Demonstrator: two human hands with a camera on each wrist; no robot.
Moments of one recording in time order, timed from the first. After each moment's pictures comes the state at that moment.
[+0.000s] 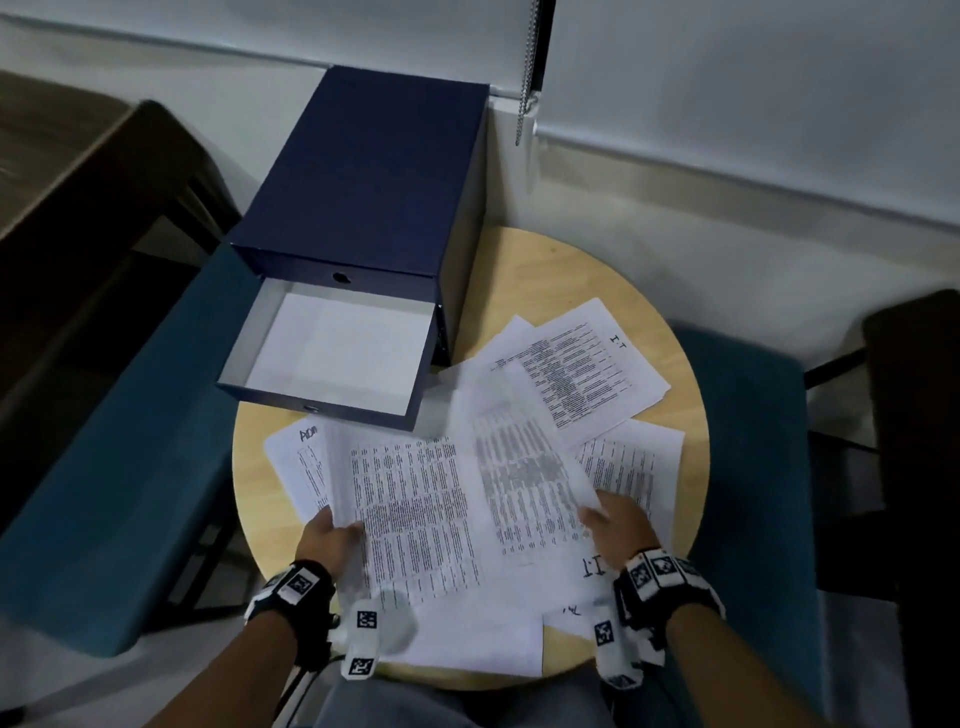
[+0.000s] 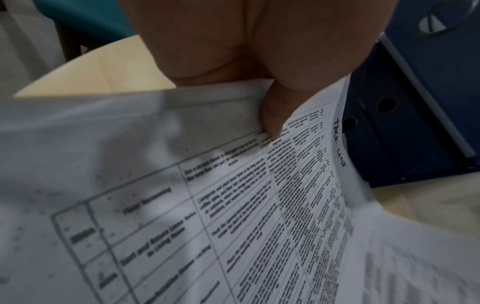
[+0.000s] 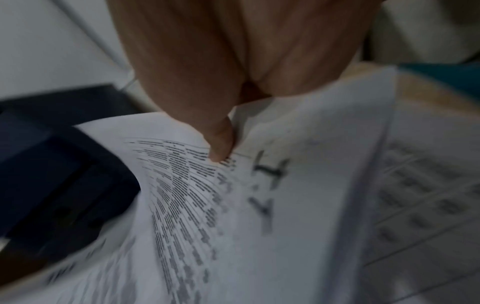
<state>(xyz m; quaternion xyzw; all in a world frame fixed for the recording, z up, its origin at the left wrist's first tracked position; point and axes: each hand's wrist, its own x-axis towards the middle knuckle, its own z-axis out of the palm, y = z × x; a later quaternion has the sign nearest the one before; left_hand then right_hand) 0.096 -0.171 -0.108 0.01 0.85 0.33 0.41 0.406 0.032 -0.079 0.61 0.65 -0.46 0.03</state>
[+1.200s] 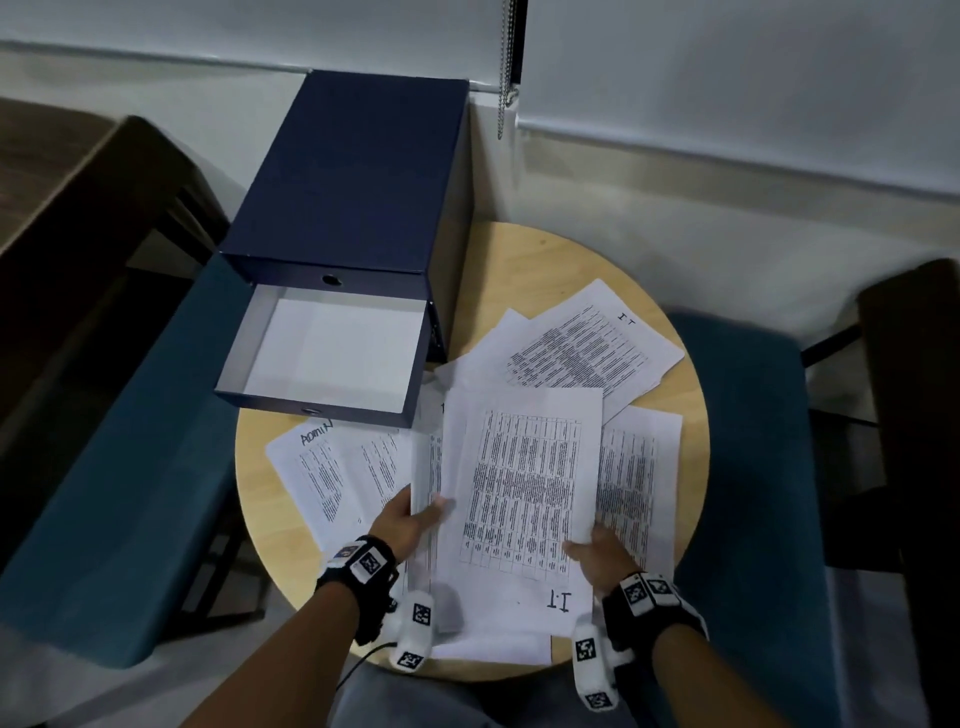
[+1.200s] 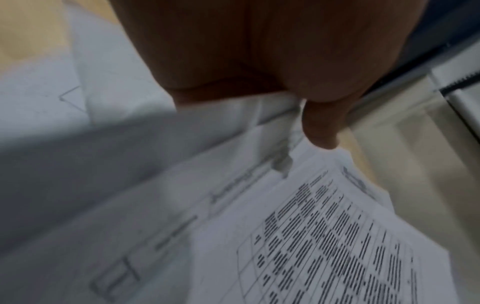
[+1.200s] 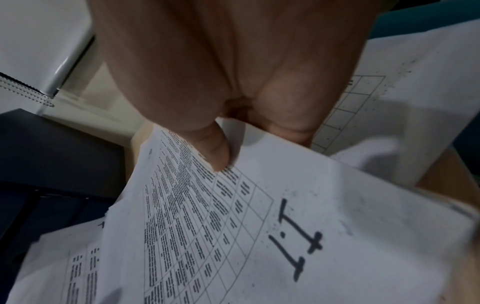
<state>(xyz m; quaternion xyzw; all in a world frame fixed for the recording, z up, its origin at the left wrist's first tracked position) 0.147 -0.121 -0.076 0.18 0.75 0.31 0.55 0.417 -0.015 -0.142 0.62 0.47 -0.62 0.05</state>
